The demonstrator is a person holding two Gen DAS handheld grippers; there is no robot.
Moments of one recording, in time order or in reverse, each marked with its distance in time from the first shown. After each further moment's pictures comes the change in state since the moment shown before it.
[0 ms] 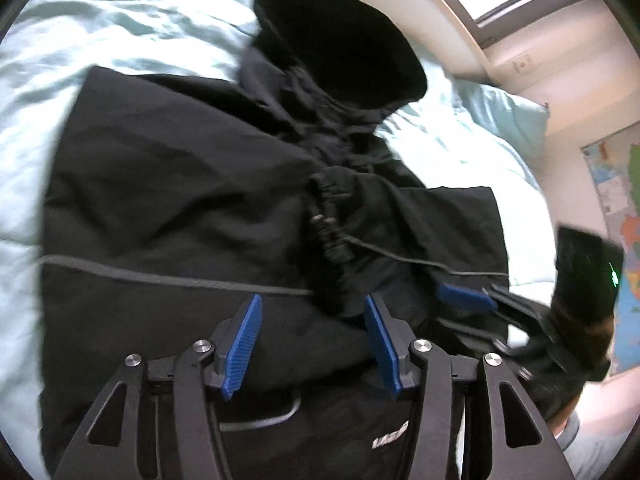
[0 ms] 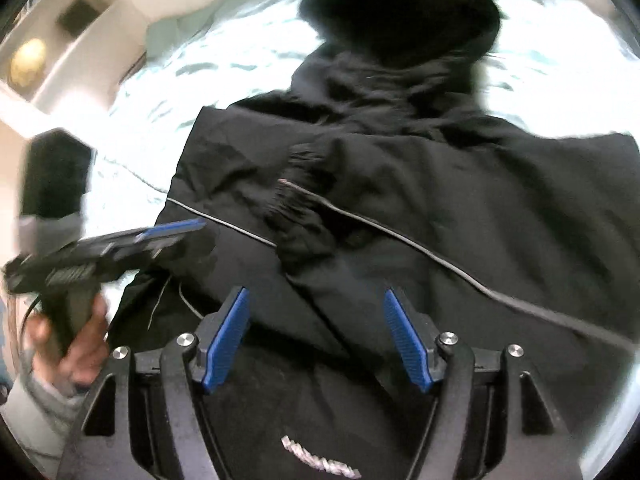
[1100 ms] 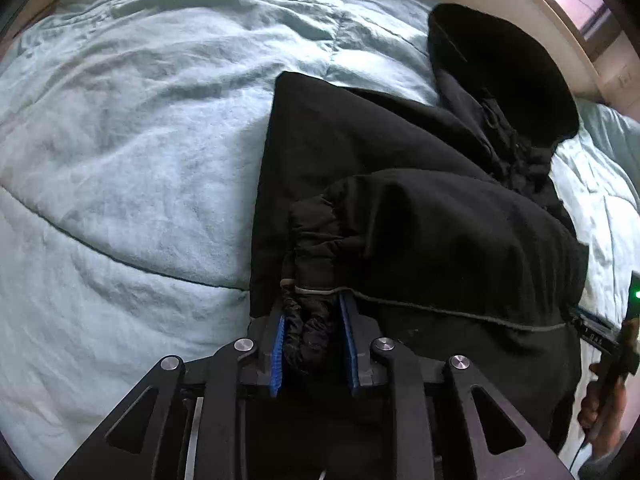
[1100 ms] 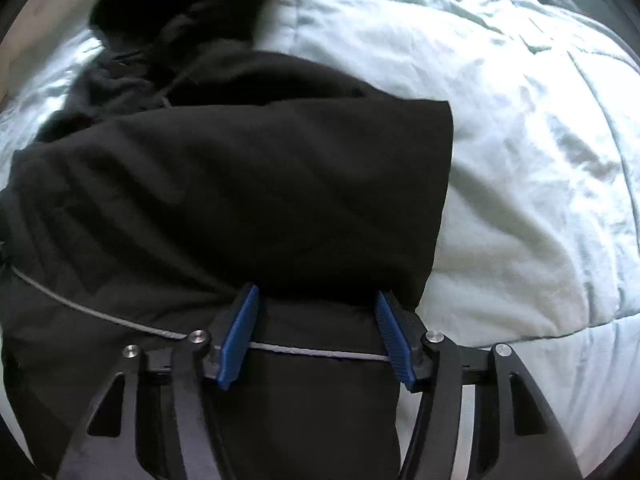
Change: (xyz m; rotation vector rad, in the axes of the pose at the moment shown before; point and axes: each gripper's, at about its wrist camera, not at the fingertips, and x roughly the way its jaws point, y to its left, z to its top) left arm -0.013 0.098 0.026 -0.089 -0.061 0.441; right arm 0.043 -0.122 -0.005 0.216 0.031 -0.425
